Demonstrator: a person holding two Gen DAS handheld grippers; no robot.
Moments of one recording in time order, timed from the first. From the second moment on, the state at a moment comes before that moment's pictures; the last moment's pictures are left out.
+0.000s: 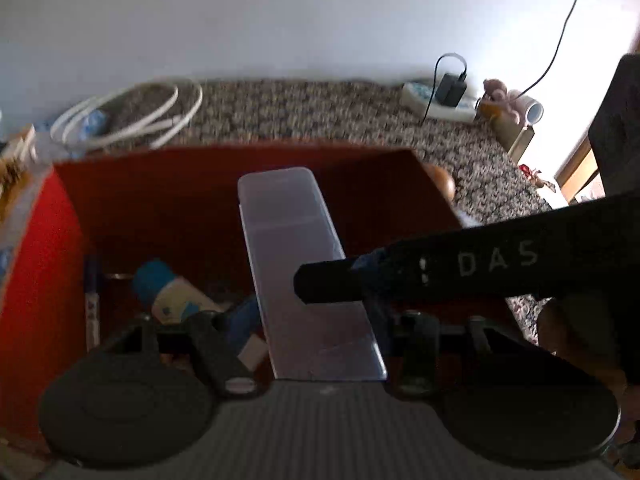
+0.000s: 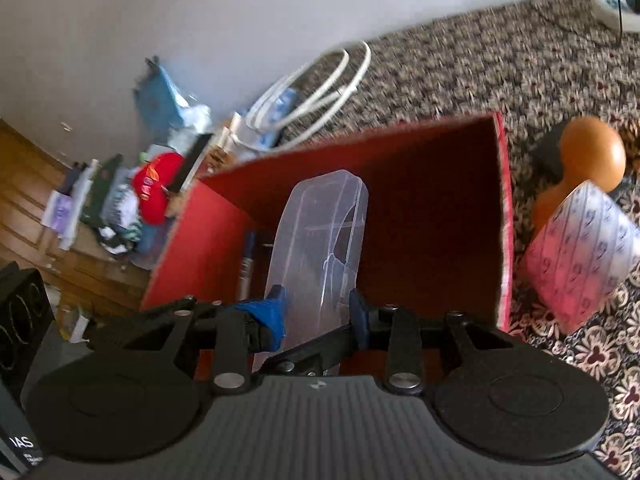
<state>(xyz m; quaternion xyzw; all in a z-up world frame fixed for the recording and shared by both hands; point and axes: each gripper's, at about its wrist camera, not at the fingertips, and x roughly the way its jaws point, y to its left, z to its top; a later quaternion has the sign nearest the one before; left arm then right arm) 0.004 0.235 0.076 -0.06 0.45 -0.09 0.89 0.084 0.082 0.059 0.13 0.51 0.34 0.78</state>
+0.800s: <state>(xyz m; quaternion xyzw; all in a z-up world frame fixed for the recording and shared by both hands) 0.018 0.240 0.063 -0.04 0.50 -0.07 0.86 0.080 0.106 0.040 0.07 0.48 0.29 0.83</state>
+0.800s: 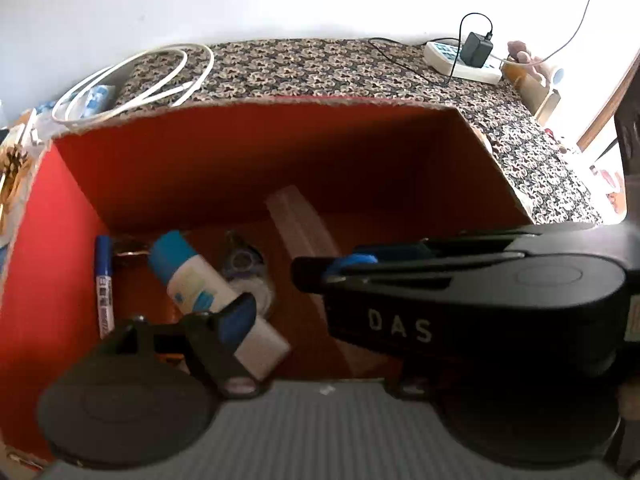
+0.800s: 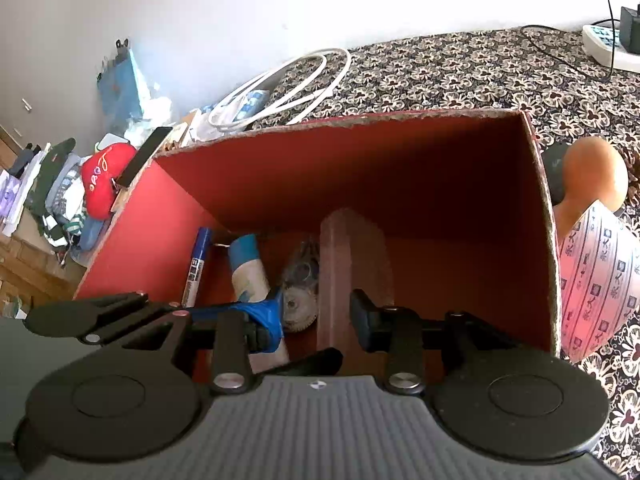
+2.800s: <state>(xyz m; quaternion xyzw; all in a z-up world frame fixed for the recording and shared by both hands) 0.012 0.224 0.068 -0.01 0.49 0.04 0.87 0.076 0.100 0.041 0.11 0.44 0.38 0.80</state>
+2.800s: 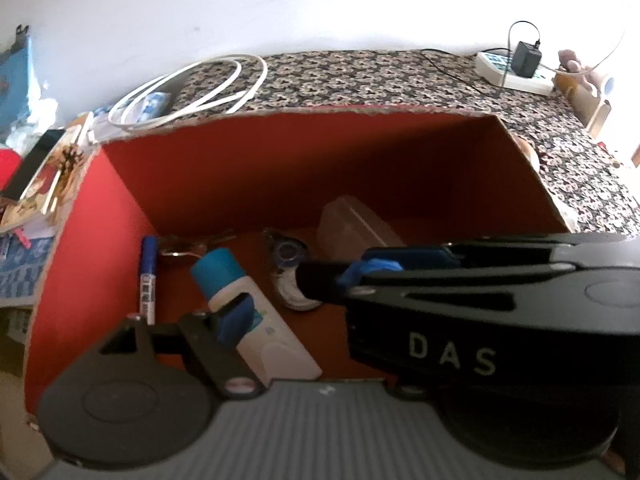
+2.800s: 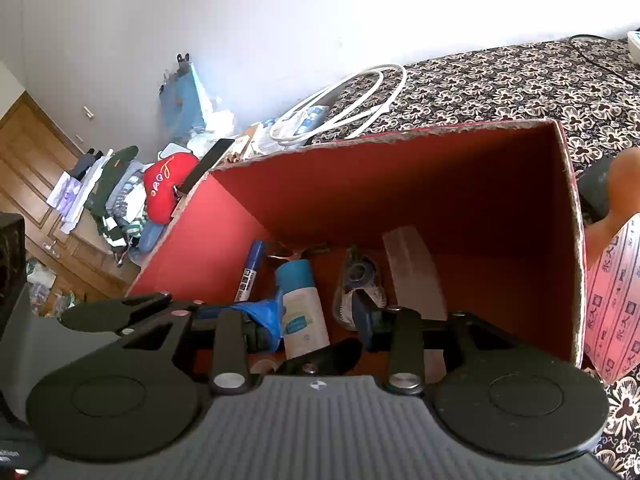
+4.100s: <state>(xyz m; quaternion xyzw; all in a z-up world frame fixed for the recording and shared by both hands) -0.036 0.161 0.130 0.05 0.37 -0.03 0.93 0.048 -0.024 0.094 0.25 0.29 0.36 0.85</state>
